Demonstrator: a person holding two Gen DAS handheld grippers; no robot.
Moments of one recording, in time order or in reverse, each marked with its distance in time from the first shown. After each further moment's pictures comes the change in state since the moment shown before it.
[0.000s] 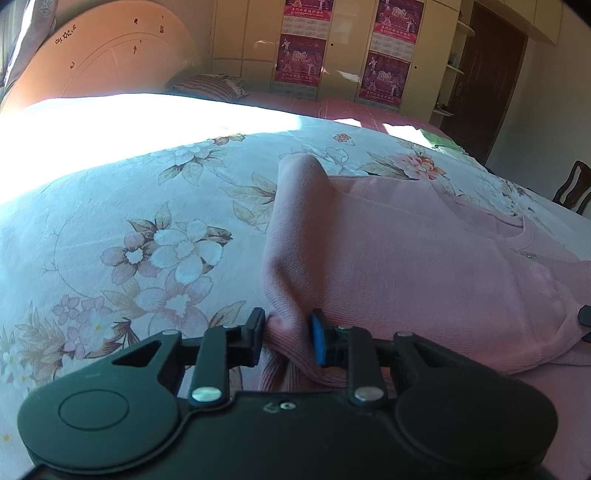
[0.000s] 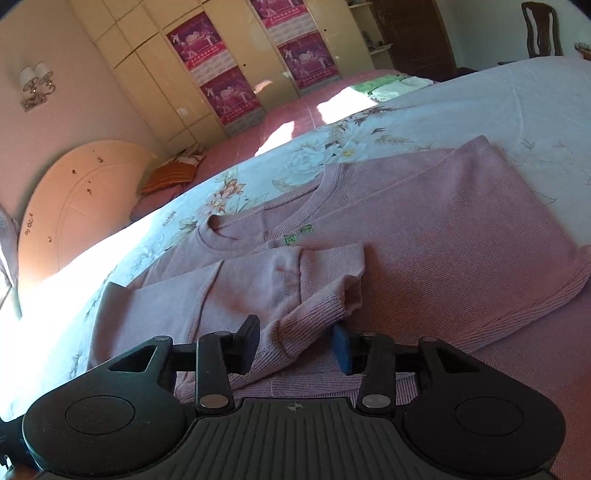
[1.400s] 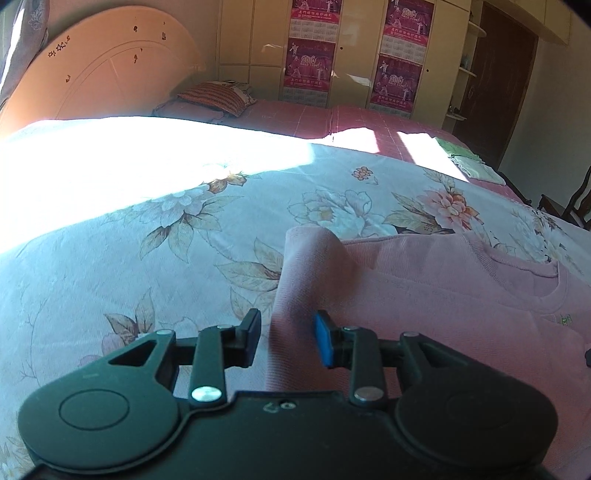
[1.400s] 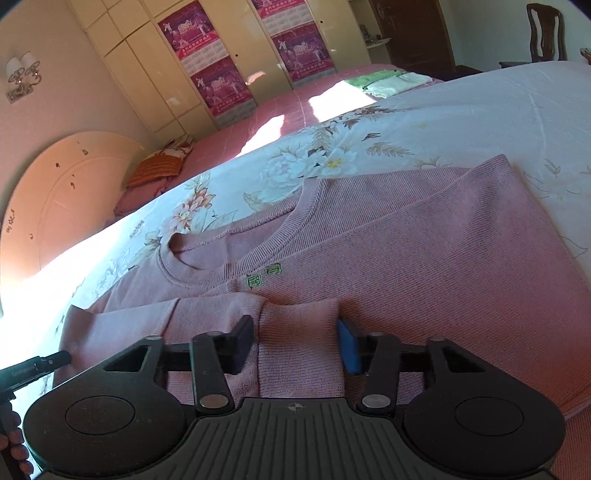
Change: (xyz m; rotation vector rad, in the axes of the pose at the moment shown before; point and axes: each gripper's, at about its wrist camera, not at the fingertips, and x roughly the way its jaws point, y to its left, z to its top) left arm 0.055 0.001 0.071 0.007 -0.005 0.039; right arm 0.056 -0.017 0.041 -0.057 0.033 -0.053
